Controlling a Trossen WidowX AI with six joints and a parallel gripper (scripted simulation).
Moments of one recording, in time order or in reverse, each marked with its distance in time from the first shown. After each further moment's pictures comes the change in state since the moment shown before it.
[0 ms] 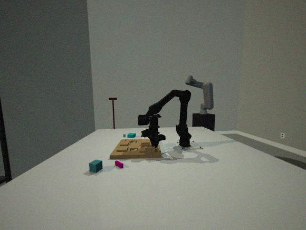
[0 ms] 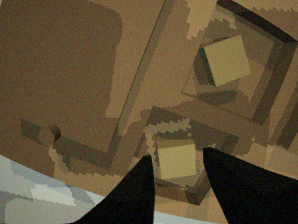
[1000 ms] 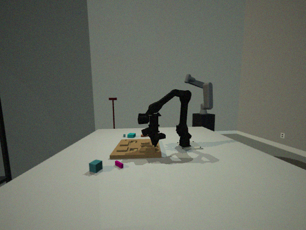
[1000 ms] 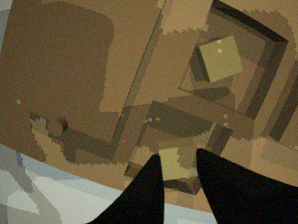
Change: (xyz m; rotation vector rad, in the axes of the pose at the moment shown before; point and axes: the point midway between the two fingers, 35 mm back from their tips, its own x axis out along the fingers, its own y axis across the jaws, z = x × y) arm -0.009 0.000 -0.001 -0.001 0.005 0.001
